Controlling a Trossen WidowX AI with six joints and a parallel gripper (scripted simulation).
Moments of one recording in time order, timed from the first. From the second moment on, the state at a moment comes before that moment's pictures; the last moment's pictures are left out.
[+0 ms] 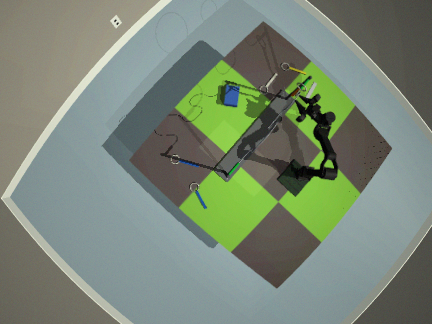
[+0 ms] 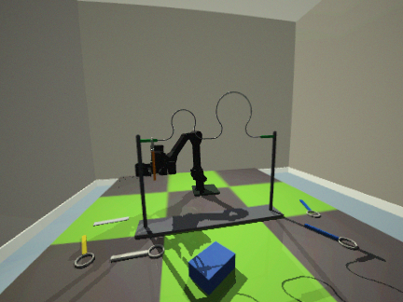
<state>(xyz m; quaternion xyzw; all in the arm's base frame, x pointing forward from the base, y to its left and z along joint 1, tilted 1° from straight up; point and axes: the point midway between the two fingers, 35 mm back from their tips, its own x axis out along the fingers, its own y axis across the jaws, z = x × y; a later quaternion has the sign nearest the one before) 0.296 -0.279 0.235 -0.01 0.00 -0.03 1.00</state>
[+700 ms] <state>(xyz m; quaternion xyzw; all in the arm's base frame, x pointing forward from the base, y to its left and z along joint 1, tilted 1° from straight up) 0.329 -0.280 0.236 -0.01 0.00 -0.03 1.00</state>
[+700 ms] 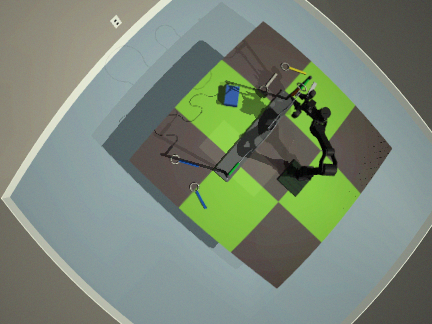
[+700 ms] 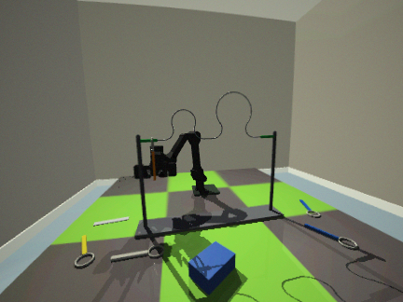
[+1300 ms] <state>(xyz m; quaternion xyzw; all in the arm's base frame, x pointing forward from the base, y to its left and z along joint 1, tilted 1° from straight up) 0.351 -0.280 0.236 -0.01 0.00 -0.03 1.00</state>
